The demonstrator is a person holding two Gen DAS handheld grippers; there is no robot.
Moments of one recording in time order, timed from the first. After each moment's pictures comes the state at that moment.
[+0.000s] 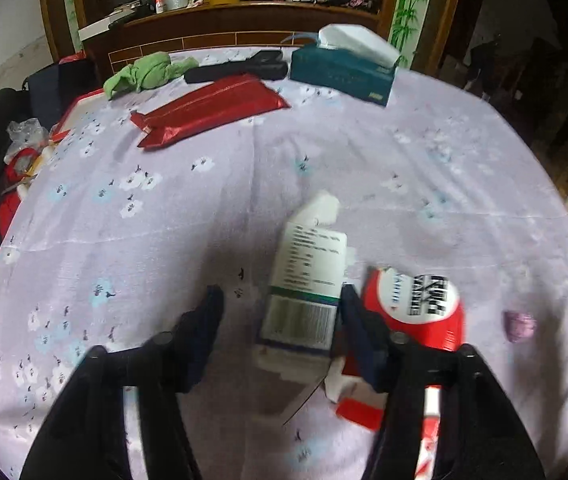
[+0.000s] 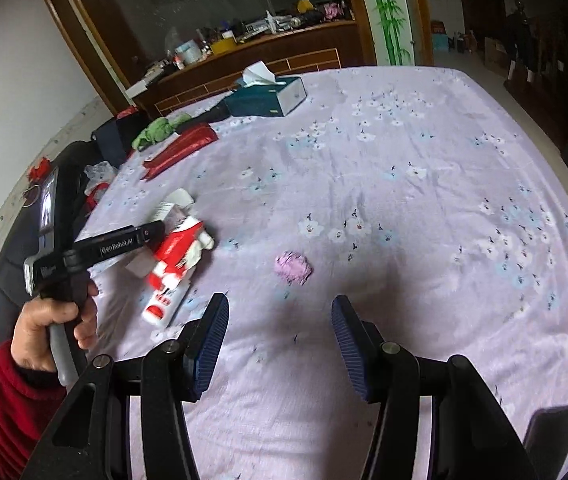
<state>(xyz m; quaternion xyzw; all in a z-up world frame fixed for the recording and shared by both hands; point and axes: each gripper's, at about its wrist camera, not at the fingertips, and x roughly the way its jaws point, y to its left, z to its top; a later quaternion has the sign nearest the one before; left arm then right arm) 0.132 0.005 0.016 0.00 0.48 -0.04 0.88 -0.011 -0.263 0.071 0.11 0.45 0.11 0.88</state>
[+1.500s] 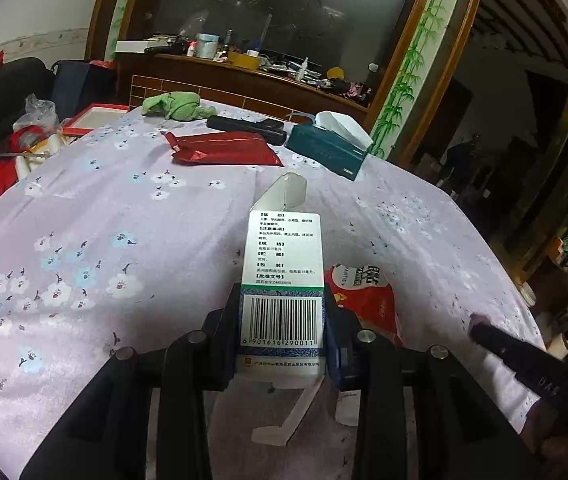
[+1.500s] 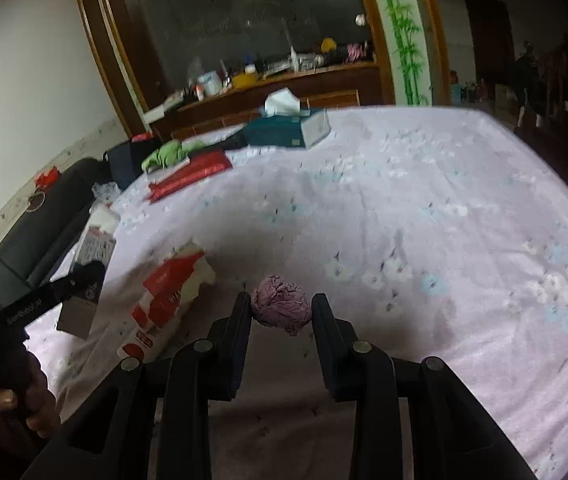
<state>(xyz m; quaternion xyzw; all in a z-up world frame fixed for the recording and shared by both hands) 0.038 0.035 0.037 -0.14 0.33 -0.05 0.93 0.008 -0.233 0.033 0.09 0.36 0.13 0.92</state>
